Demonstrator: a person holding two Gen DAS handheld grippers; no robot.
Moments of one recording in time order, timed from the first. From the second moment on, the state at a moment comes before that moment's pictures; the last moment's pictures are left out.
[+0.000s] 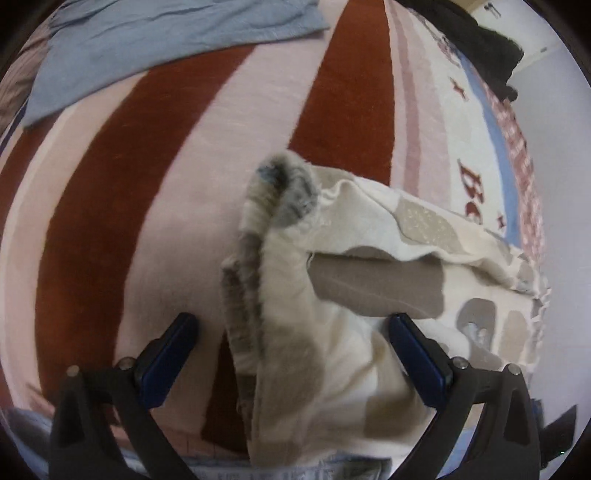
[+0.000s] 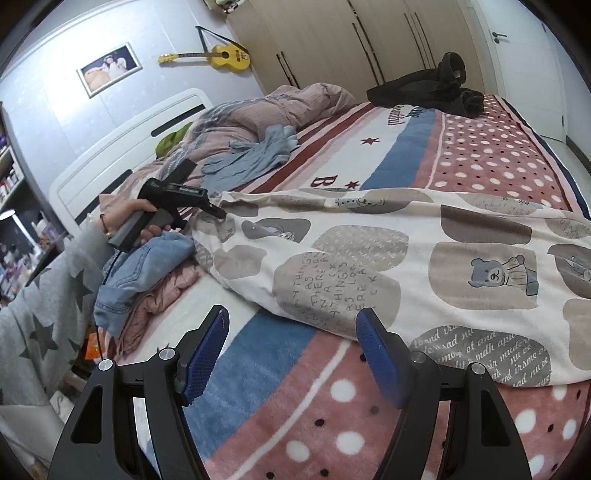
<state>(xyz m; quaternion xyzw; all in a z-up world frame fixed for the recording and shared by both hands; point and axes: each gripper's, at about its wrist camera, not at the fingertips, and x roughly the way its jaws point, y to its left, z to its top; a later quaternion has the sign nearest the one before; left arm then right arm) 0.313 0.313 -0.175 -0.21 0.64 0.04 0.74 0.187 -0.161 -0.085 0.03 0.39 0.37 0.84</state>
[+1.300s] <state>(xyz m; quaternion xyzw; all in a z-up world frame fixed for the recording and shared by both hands) 0.307 -0.053 -0.034 -0.08 0.49 -0.27 0.83 0.198 -0.260 -0.084 0.09 0.40 0.27 0.87</state>
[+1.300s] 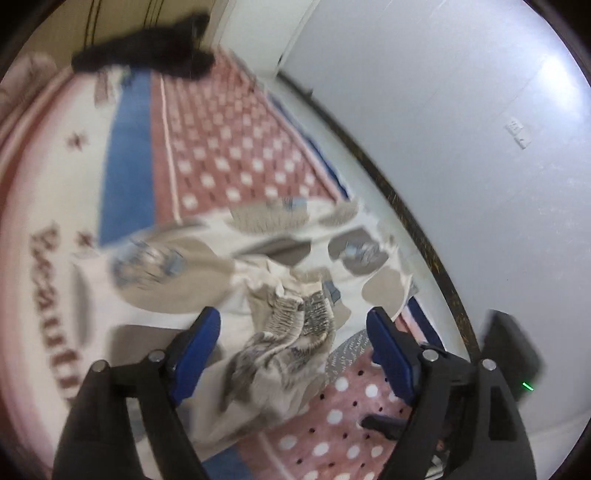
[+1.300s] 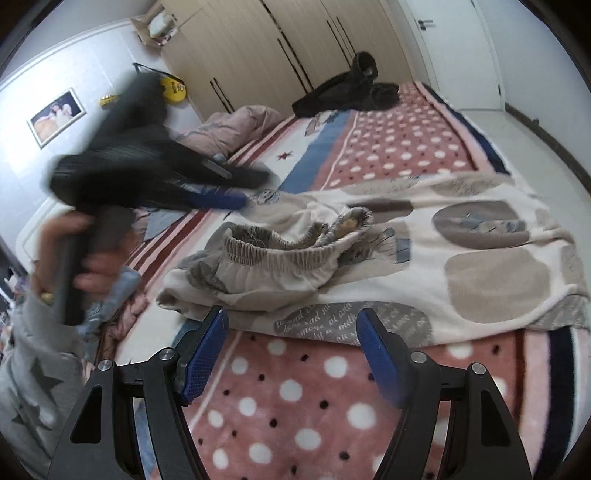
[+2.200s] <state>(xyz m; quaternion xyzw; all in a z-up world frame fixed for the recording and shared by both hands) 0.237 0.050 -0.120 -0.09 0.45 -0.19 0.87 0.267 -0.164 -0.092 0.05 0.41 0.15 0.90</state>
